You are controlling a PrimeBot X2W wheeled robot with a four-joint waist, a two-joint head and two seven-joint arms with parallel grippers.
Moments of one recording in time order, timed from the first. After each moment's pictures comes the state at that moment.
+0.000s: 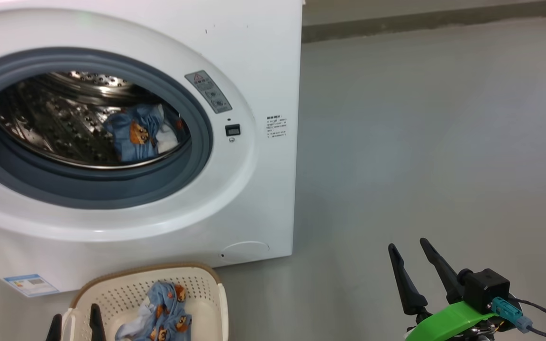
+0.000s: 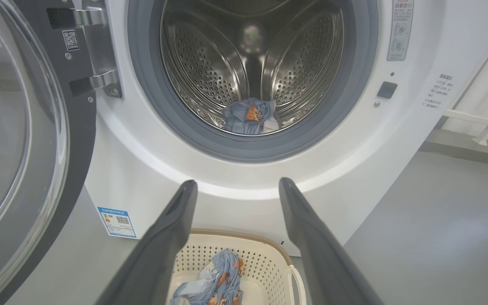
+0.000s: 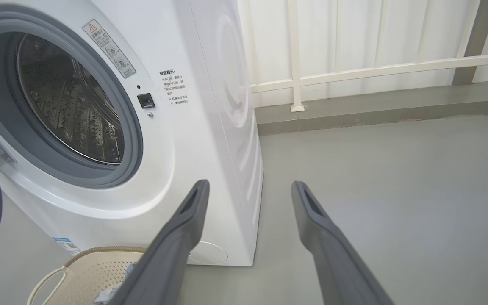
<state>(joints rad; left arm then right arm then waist) 0.18 0.04 0.08 0.08 -0.31 -0.02 -0.26 -0.08 -0.05 0.08 0.28 0.23 0.13 -0.26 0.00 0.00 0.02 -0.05</state>
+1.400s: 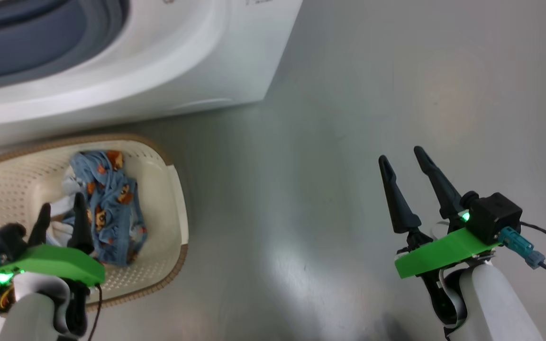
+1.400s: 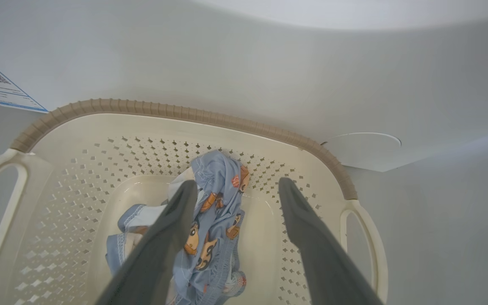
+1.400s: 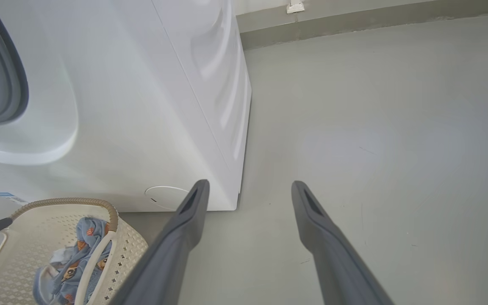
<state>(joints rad) -0.42 0.13 0.04 0.65 -0.43 -0.13 -0.26 -0.30 -0.06 0.11 0.19 0.24 0.13 -0.26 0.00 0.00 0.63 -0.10</state>
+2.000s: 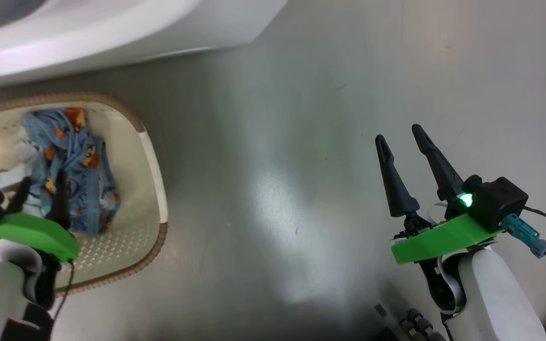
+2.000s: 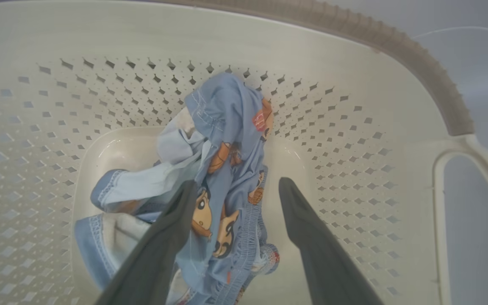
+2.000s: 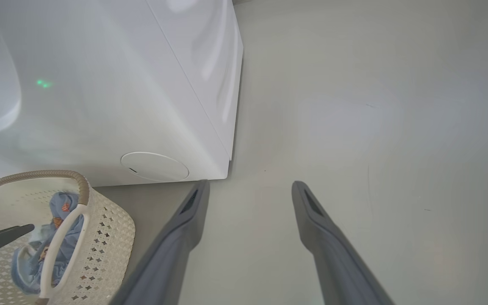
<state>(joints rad) -0.61 0.24 -0.08 0.87 -0.46 -0.13 -0.26 -0.35 -0.06 0.13 0.15 0.26 0.13 -0.26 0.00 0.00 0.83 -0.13</state>
